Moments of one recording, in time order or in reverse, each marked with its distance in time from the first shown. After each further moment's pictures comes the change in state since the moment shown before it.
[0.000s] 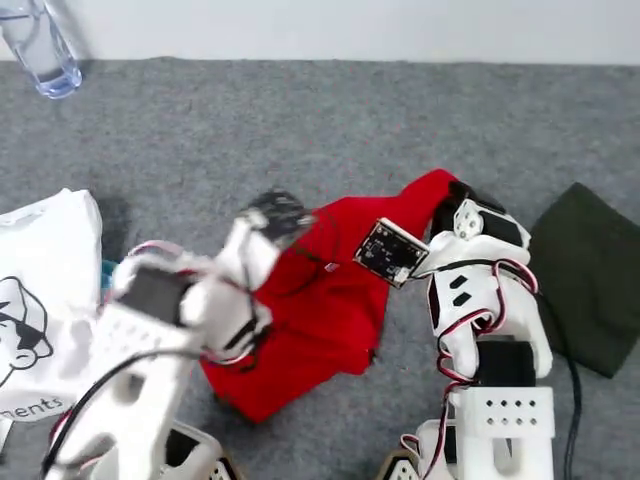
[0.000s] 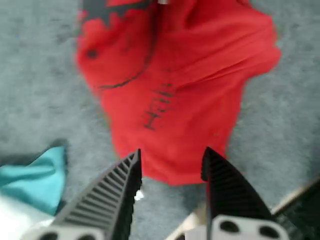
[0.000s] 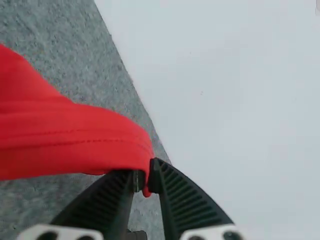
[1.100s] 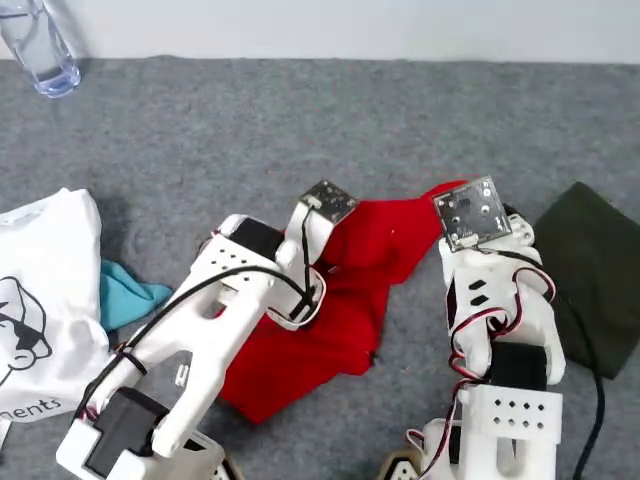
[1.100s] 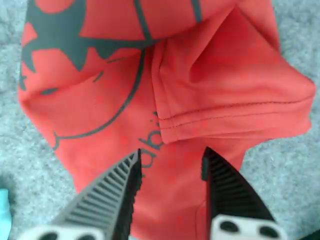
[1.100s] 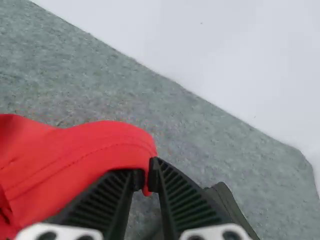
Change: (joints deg) left arm 3.9 27.0 0.4 -18.2 12.5; right arm 6.5 -0.6 1.7 4.0 -34.1
